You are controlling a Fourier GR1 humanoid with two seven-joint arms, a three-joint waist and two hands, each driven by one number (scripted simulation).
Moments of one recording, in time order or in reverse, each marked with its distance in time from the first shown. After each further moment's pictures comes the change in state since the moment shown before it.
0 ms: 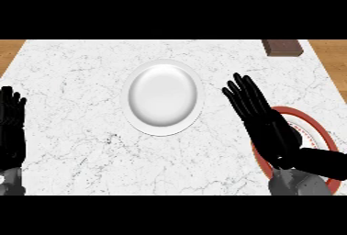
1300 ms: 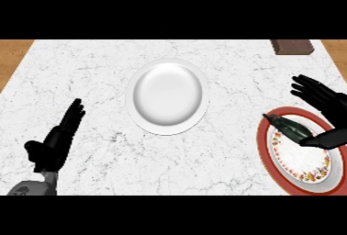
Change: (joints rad) left arm -0.032 -0.076 -0.164 0.164 -0.070 -0.286 0.012; right arm -0.107 -0.414 -0.278 0.556 0.050 0.380 0.073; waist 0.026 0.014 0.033
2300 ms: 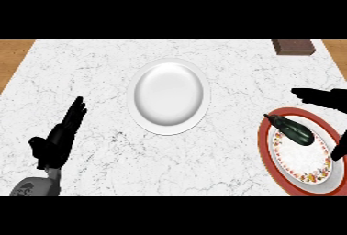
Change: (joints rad) left arm -0.022 -0.041 0.042 0.022 -0.051 -0.023 0.010; right arm -0.202 -0.170 0.161 0.224 0.452 0.357 -0.040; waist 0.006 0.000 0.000
